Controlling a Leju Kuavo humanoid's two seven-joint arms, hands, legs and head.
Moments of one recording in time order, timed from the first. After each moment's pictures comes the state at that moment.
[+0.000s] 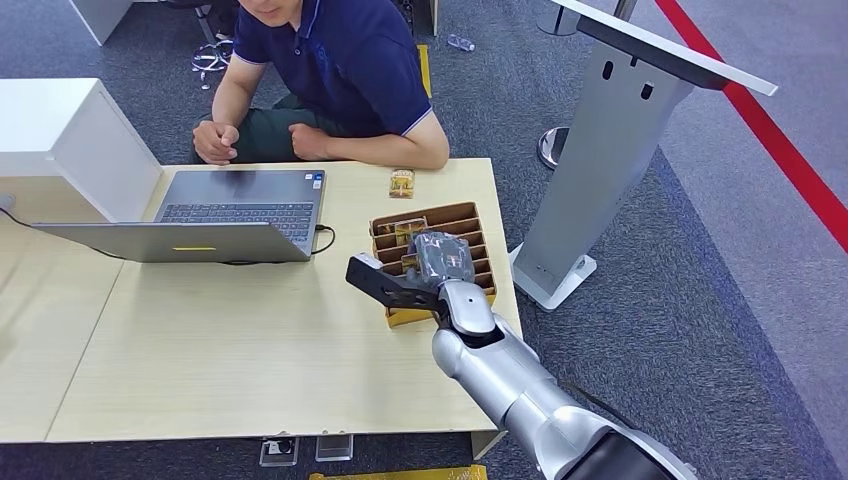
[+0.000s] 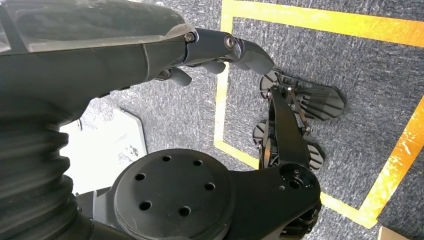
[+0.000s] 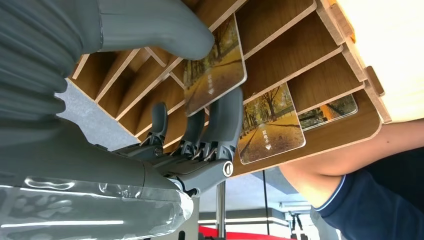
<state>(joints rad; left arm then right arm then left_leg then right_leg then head) -0.11 0.07 -0.95 -0.20 1.29 0.10 0.01 -0.69 0.23 0.66 -0.57 0.98 -0.33 0.23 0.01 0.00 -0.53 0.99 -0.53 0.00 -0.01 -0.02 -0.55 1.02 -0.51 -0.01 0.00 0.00</state>
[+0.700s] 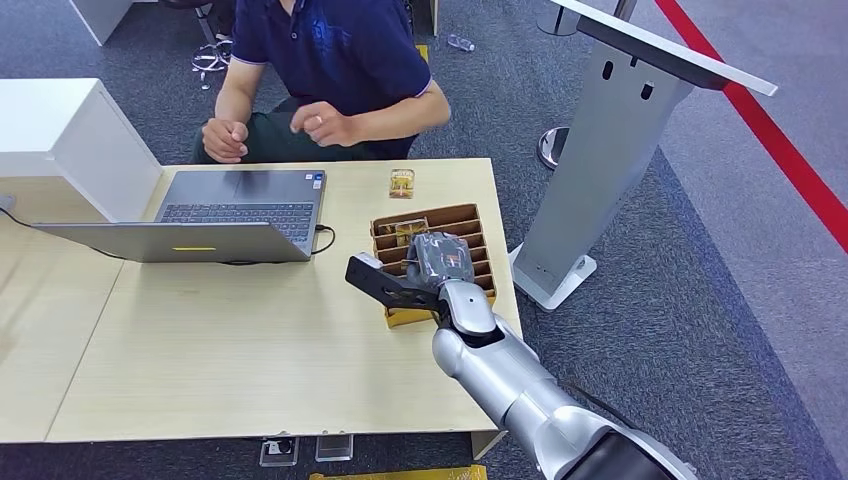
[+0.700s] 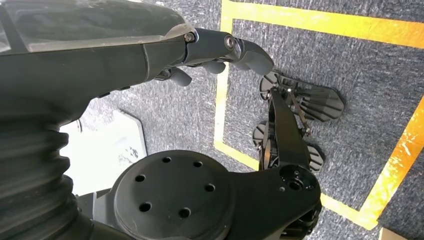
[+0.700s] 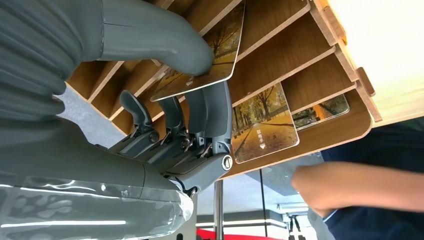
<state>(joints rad) -0.11 0.07 -0.95 -0.20 1.28 0.11 0.01 -0.69 0.23 0.66 -0.57 0.96 -0.34 0.22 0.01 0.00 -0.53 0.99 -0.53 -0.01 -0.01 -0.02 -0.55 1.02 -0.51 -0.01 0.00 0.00</state>
